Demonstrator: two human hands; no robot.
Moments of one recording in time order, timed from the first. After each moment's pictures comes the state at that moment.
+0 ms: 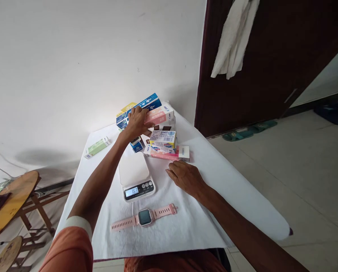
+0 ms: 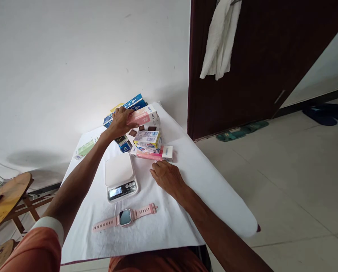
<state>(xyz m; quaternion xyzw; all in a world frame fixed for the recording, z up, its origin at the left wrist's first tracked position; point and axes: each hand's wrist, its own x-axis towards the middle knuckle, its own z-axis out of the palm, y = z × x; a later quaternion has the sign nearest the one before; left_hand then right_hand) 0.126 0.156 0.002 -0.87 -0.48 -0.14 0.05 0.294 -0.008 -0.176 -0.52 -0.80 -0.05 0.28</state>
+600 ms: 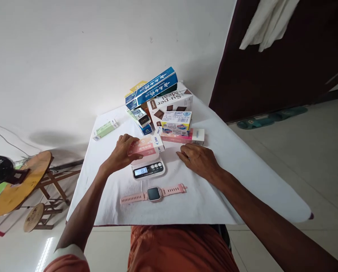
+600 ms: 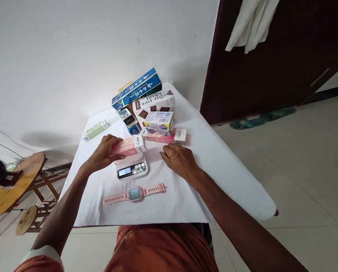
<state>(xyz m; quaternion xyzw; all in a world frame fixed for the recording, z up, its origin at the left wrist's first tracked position) -0.004 0.001 -0.039 -0.86 -0.49 -0.11 -0.10 0.292 -0.010 -0.171 -0.56 -0.79 0.01 0.25</state>
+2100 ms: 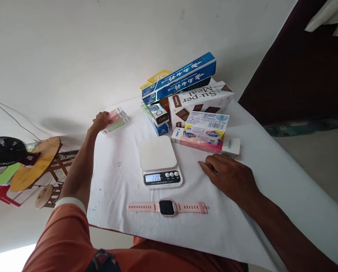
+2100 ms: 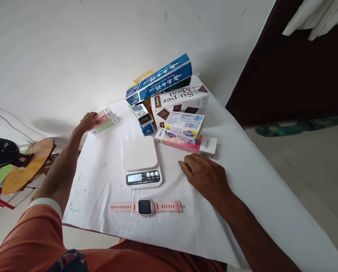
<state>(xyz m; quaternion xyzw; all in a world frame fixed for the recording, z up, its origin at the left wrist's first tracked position) -0.163 0.170 -0.031 -0.62 -0.78 -0.02 -0.02 0.298 -0.010 -0.182 -0.49 -0.79 -0.09 0.35</state>
